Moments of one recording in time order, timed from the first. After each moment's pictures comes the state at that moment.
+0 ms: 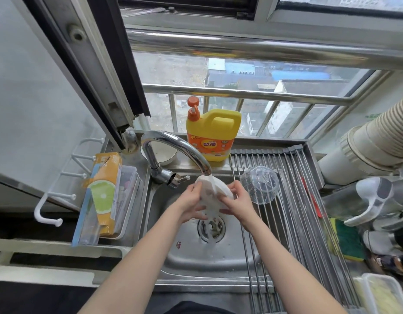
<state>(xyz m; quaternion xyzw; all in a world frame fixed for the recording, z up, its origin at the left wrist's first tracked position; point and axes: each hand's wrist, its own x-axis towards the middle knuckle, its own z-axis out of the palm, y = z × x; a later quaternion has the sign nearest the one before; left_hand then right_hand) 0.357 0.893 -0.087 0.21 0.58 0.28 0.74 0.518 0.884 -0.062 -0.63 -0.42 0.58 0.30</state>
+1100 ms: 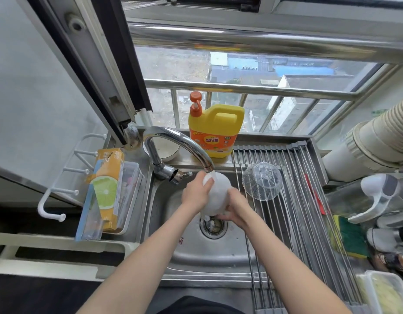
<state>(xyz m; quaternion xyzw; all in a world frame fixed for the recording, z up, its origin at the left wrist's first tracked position) 0.371 0.896 -0.068 0.53 0.72 0.18 0.40 0.499 0.888 -0.077 -0.67 -0.21 0.66 0.26</state>
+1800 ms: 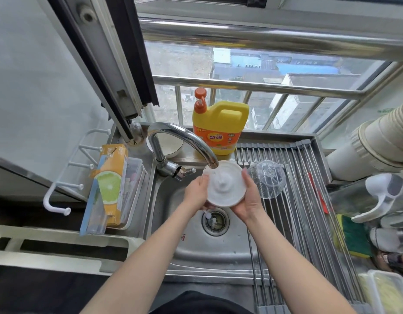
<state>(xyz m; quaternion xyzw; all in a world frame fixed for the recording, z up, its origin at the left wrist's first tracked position) 0.367 0.885 -0.069 0.36 0.69 0.28 0.56 0.508 0.891 -0.067 -0.42 -0.06 0.79 0.44</state>
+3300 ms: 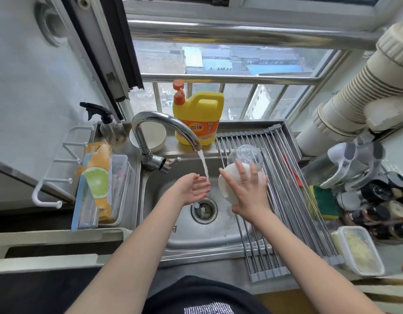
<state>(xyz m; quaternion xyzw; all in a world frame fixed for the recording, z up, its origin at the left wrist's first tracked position) 0.371 0.876 -0.066 0.10 0.57 0.24 0.78 0.556 0.825 -0.043 -0.63 -0.77 0.01 -0.08</state>
